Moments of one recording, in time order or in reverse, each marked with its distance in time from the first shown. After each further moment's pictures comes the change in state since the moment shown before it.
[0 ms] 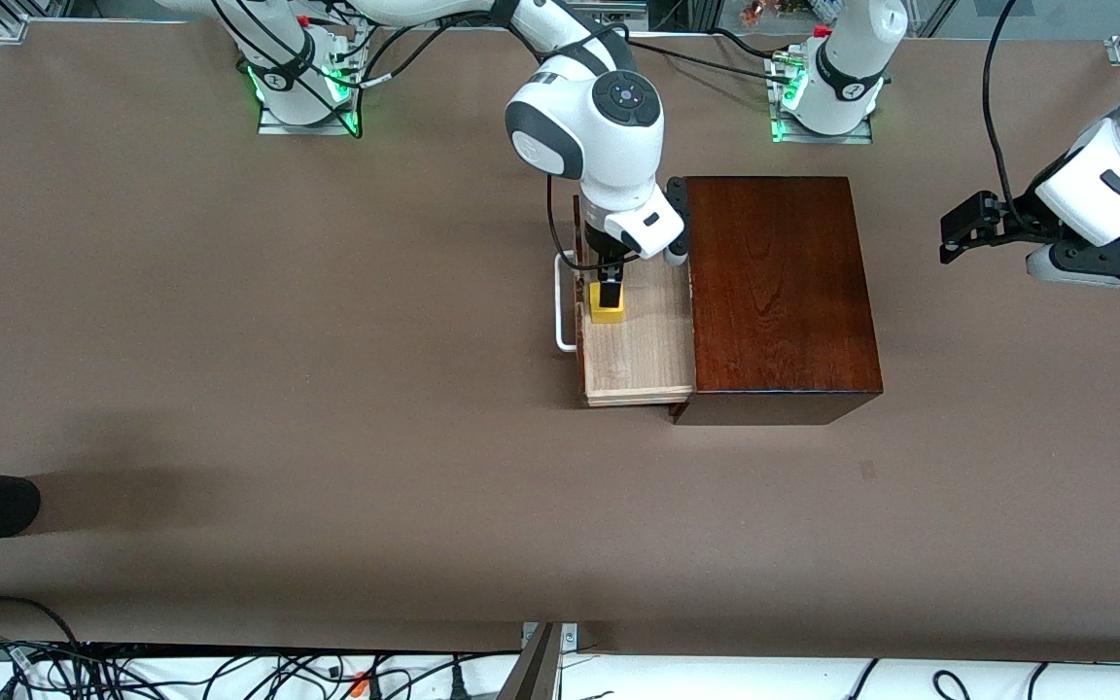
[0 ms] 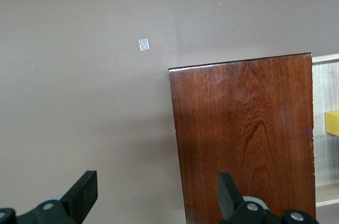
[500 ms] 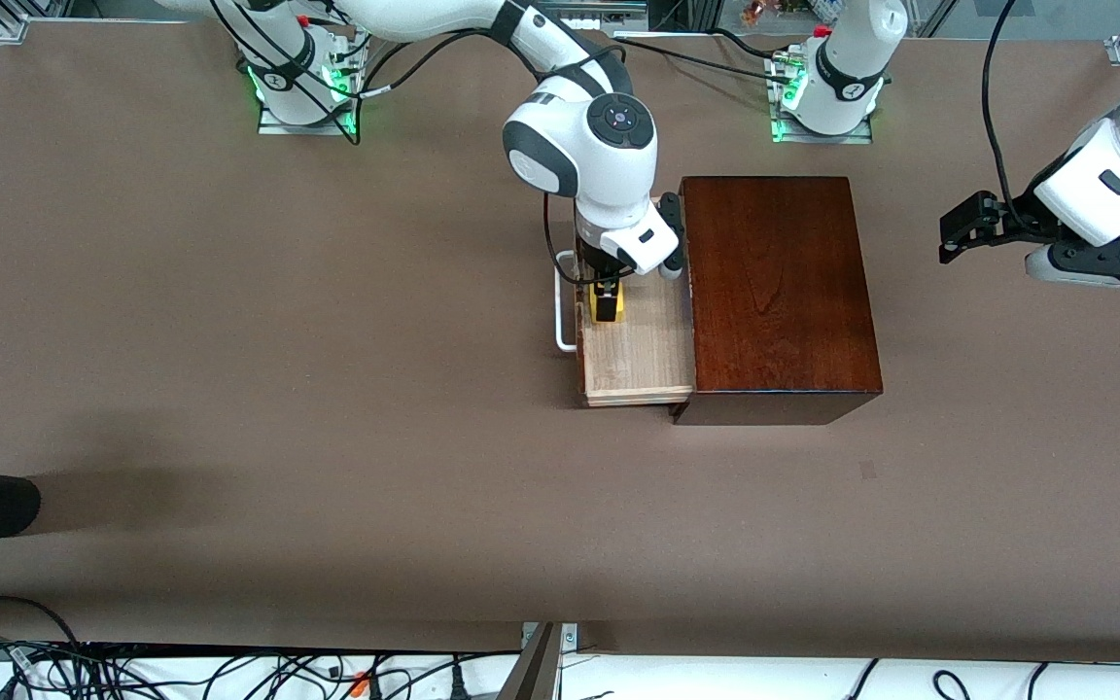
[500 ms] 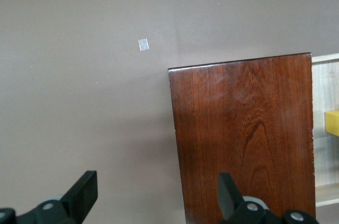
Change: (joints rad) left arm -0.001 0.000 0.000 0.000 0.000 0.000 0.000; right arm -0.006 0.035 -0.008 0.003 -0.002 0.035 -0.018
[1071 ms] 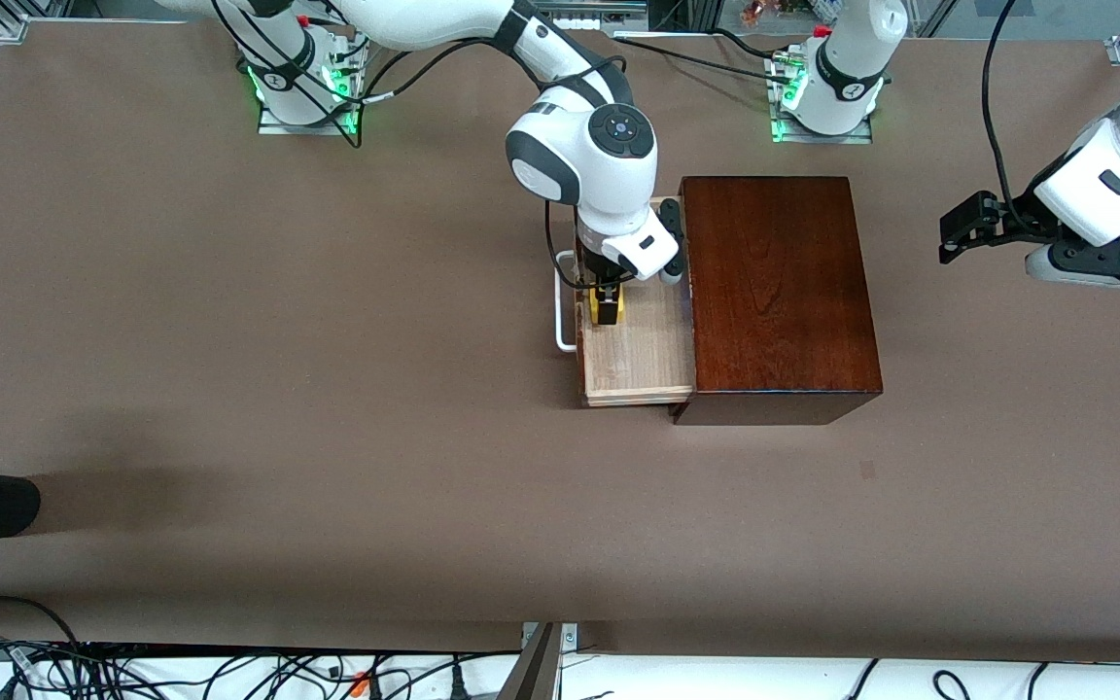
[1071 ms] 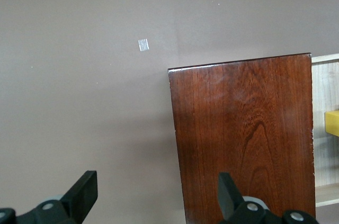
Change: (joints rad) left arm 0.000 0.000 0.000 0.000 0.000 0.001 0.000; right arm 0.001 0.015 0.000 0.000 -0.002 0.016 0.000
